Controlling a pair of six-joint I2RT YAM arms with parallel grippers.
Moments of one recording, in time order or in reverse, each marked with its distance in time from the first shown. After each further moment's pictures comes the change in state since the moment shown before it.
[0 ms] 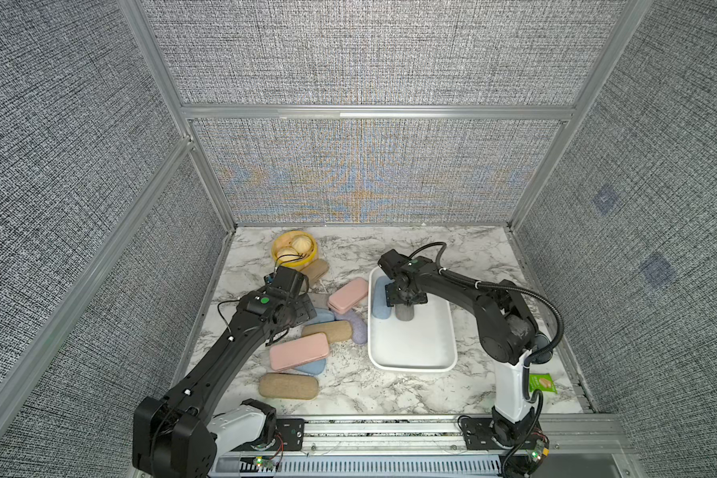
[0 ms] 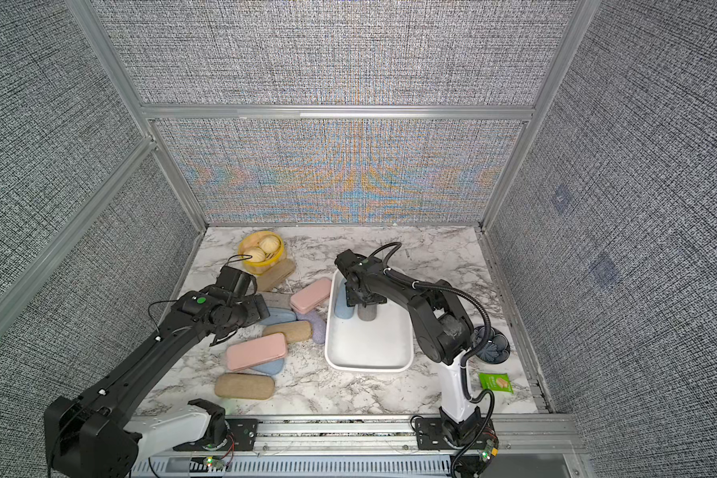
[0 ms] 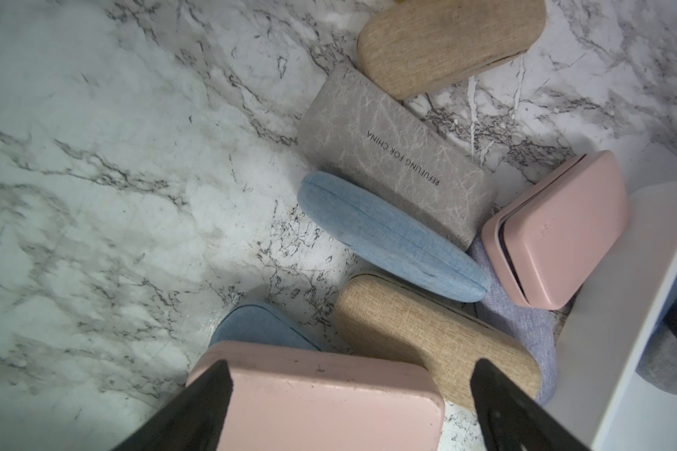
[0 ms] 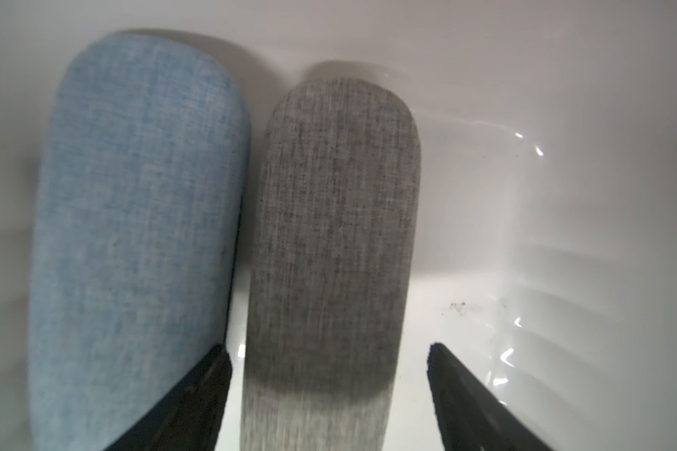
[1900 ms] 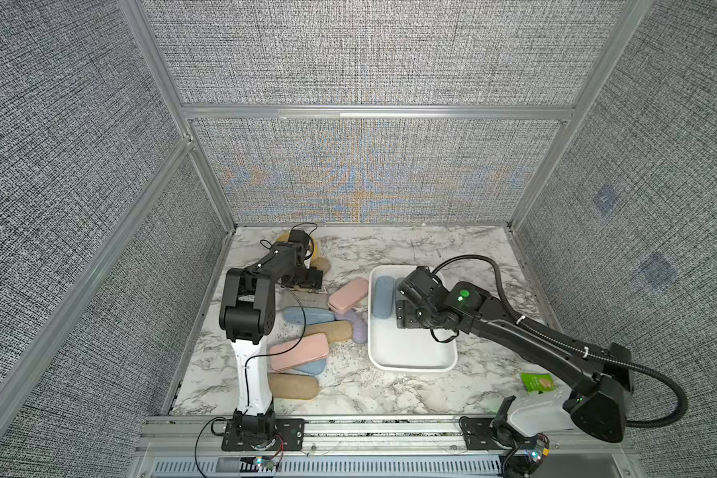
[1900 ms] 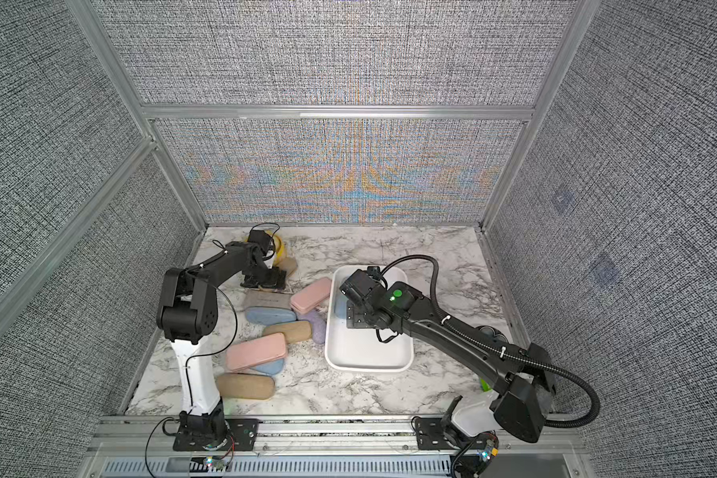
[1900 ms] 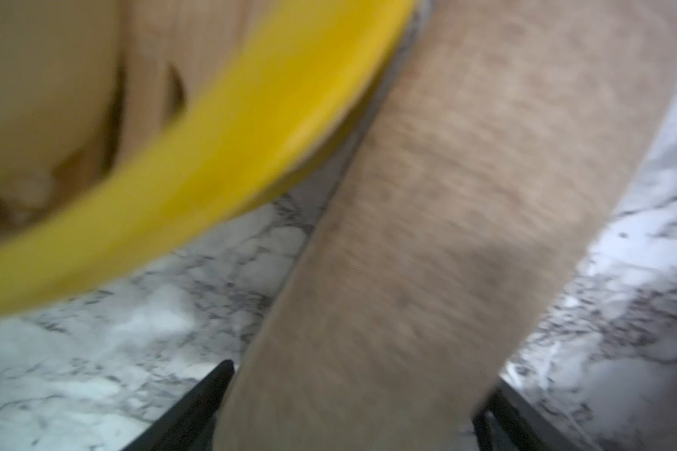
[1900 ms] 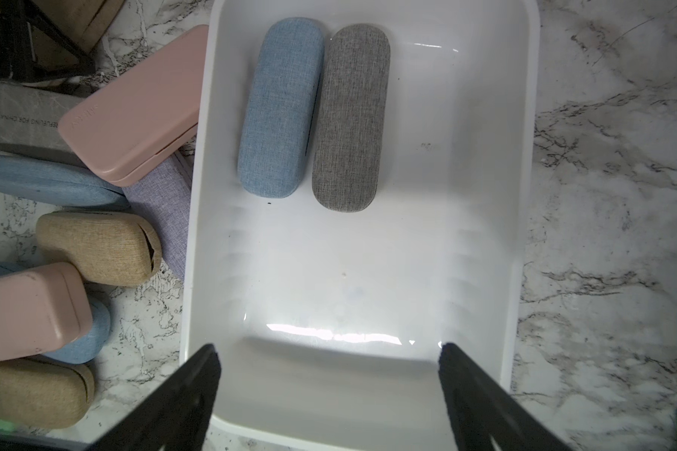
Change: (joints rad) left arm 0.196 0.906 0.562 0.164 0.226 0.678; right arm 0.229 -0.595 -0.256 -0.138 0.018 0.220
